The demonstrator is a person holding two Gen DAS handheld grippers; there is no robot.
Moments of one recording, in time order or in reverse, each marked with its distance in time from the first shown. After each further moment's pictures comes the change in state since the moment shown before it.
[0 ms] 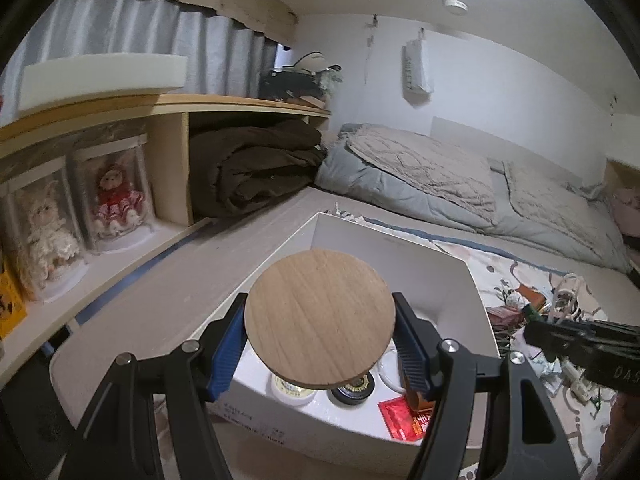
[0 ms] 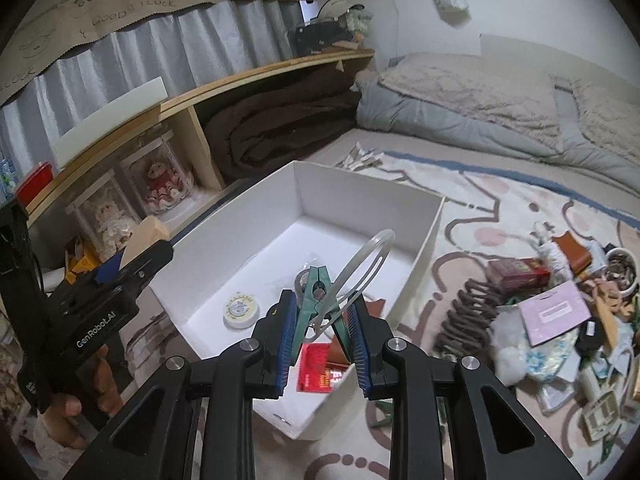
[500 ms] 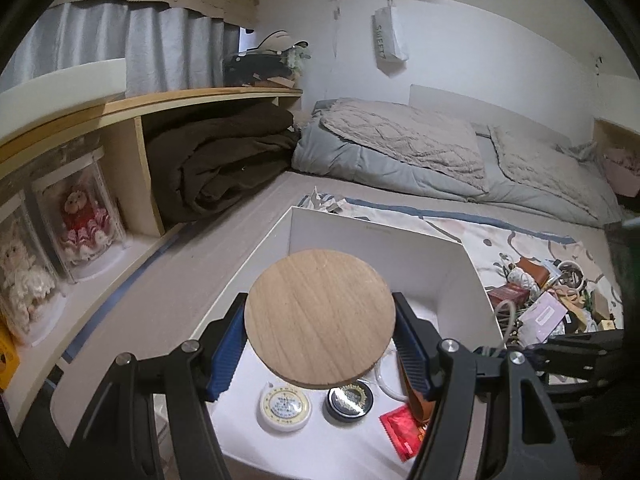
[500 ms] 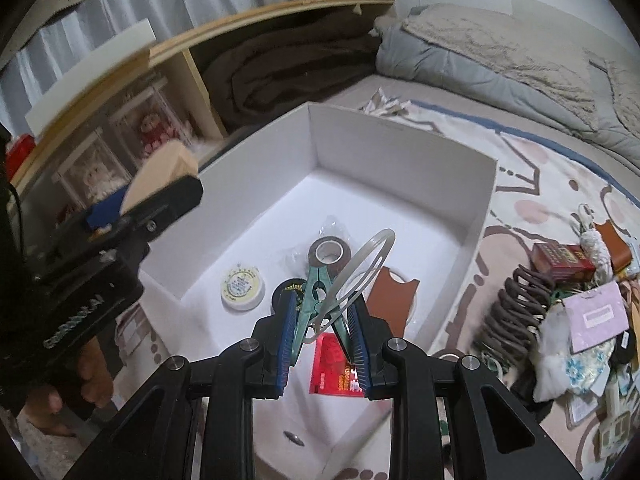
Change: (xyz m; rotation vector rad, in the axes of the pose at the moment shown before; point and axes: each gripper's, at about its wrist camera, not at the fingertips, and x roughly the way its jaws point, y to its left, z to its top) left arm 0.044 -0.021 0.023 0.109 0.089 -0.042; right arm 0.069 0.013 0.008 -0.028 0.207 0.025
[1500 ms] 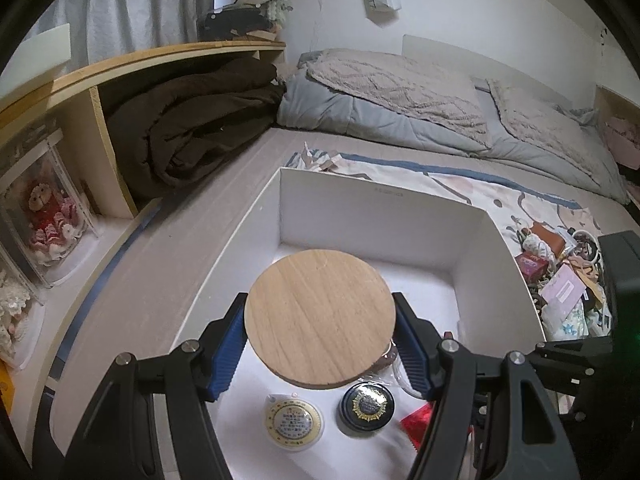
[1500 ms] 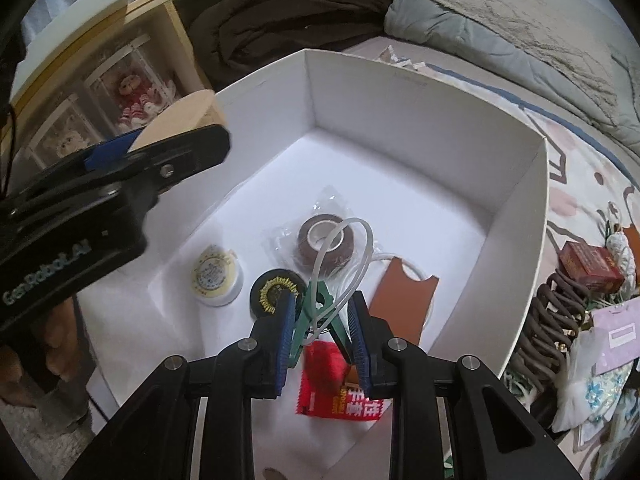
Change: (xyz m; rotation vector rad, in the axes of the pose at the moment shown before) left arm 0.069 0.005 0.010 0.054 0.185 -0.035; right arm 0.059 0.000 0.008 -0.038 0.132 -0.022
